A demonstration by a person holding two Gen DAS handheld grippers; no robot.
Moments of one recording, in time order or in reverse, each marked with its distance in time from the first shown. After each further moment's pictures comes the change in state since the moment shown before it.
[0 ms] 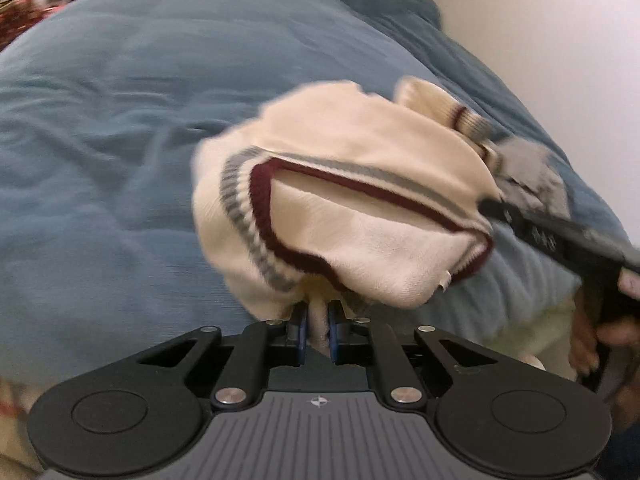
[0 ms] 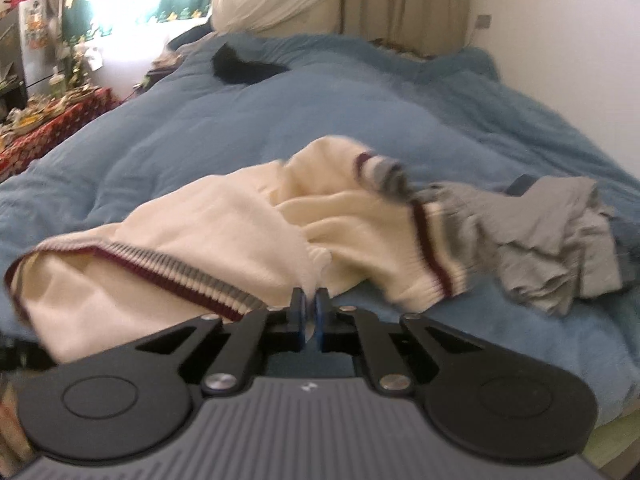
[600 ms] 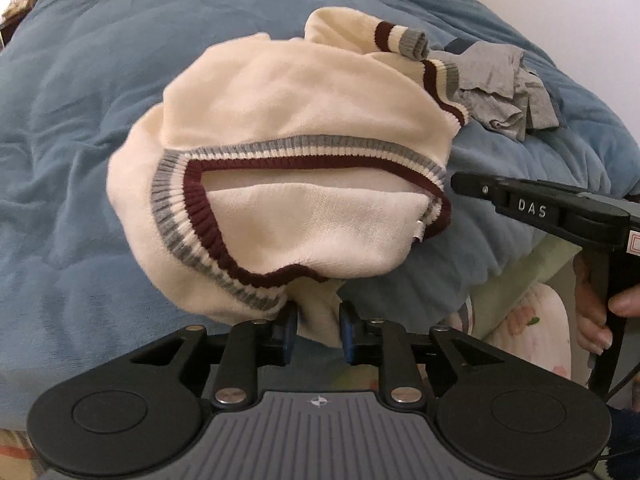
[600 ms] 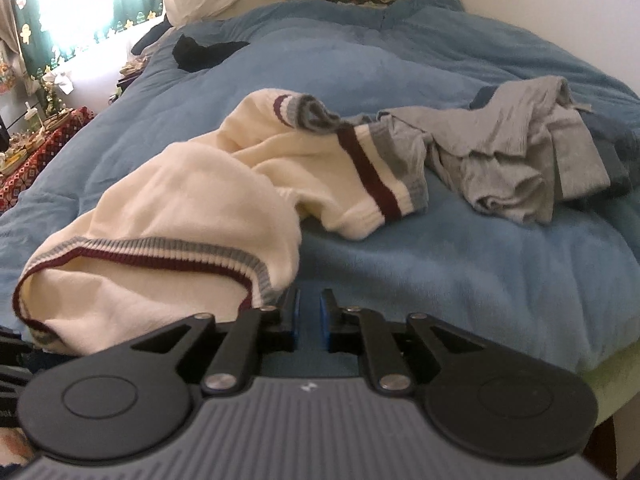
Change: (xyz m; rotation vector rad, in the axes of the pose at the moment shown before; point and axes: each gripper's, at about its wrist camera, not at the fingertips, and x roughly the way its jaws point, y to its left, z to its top) left arm 0.021 -0.062 0.010 0.218 0.143 0.071; right arm -0.003 -0.045 -0.034 0.207 0.124 0.060
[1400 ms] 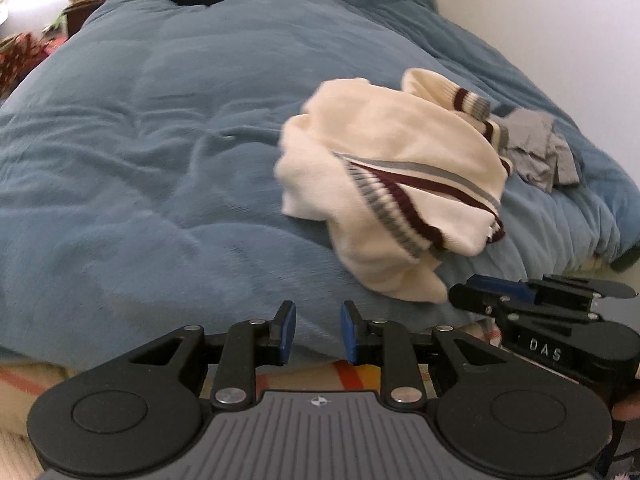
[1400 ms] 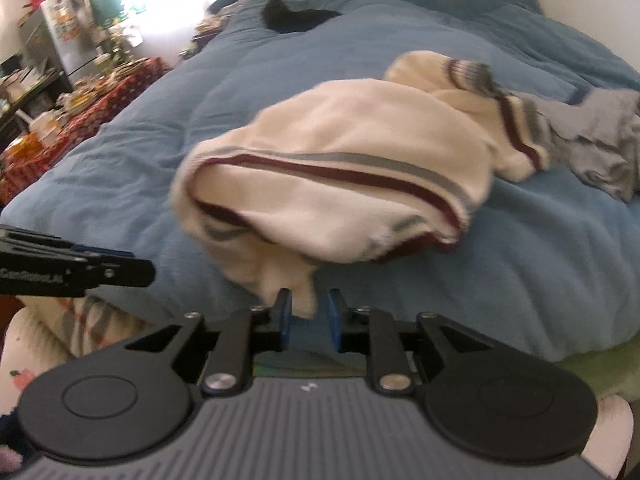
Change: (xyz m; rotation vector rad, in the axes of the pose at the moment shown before) left arm -0.056 0.082 -0.054 -0.168 -0.144 0.047; right arm -0.029 0.119 -0.048 -0.166 0.076 0.161
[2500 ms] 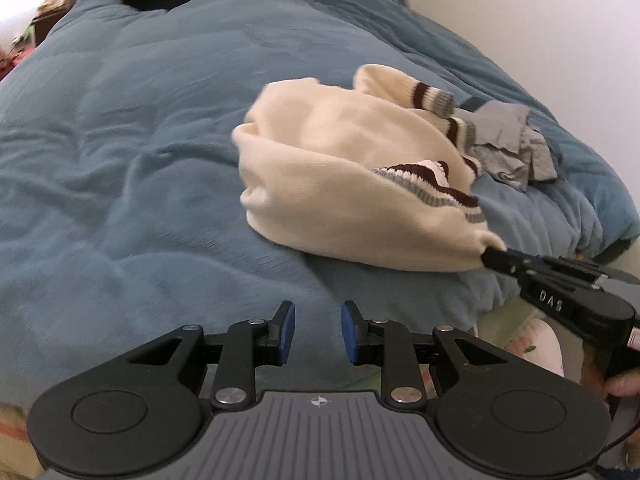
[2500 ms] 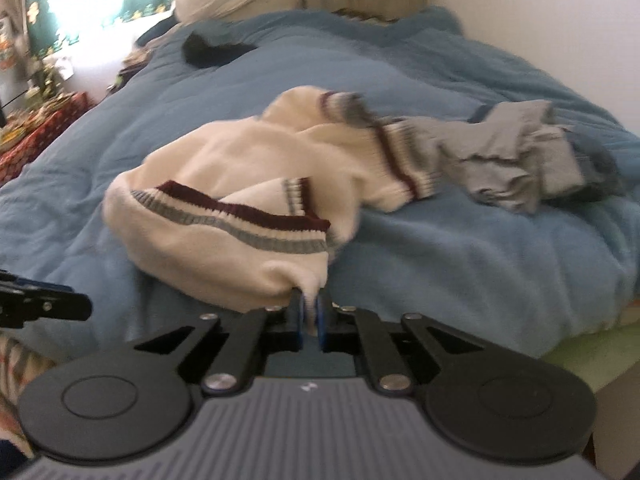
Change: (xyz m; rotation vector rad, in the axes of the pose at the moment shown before) left arm 0.031 -0.049 0.021 0.082 0.014 -0.068; right arm -0.023 -0.083 0.003 0.107 -0.111 -0.253
